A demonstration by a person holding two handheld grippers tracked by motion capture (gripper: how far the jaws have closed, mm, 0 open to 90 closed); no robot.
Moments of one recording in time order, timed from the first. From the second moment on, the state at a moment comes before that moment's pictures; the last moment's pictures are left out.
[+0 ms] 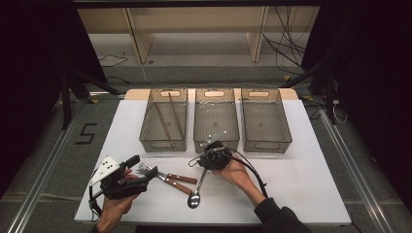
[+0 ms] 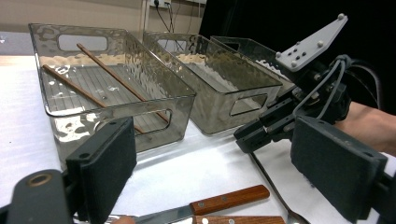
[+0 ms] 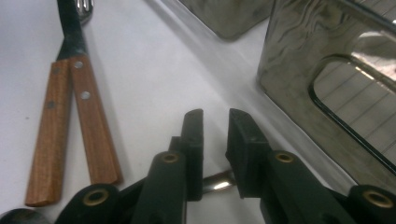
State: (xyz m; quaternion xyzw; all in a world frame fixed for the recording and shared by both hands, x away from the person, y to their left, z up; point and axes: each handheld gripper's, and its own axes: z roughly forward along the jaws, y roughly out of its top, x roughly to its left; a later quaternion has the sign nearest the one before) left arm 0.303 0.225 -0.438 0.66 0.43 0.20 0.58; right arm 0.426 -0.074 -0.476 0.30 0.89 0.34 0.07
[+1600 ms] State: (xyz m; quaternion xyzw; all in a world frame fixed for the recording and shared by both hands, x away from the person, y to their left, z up) left arm 0.302 0.223 -0.437 0.66 0.42 0.20 0.58; right arm 0.393 -0.133 -0.471 0.32 0.91 0.25 0.06
